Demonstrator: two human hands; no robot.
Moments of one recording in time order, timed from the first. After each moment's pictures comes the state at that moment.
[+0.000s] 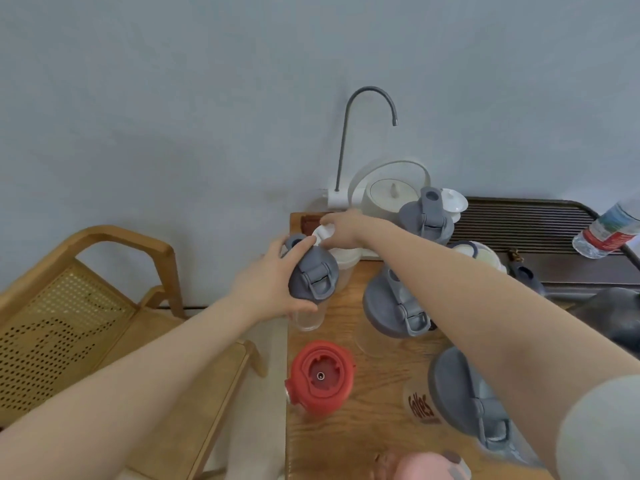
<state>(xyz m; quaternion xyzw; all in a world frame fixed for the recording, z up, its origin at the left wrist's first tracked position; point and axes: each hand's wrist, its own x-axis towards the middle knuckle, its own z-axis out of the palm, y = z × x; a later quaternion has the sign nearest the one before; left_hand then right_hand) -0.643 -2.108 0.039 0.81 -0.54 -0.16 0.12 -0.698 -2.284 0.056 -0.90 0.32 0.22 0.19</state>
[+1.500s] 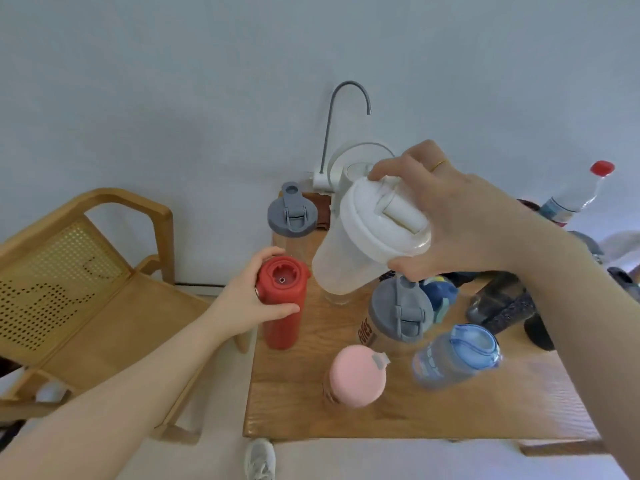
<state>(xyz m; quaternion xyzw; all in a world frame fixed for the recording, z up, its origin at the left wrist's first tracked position) -0.750 -2.010 0.021 0.70 -0.44 -0.30 0.48 -0.933 -2.172 0.208 -0.98 0.17 -0.02 0.04</state>
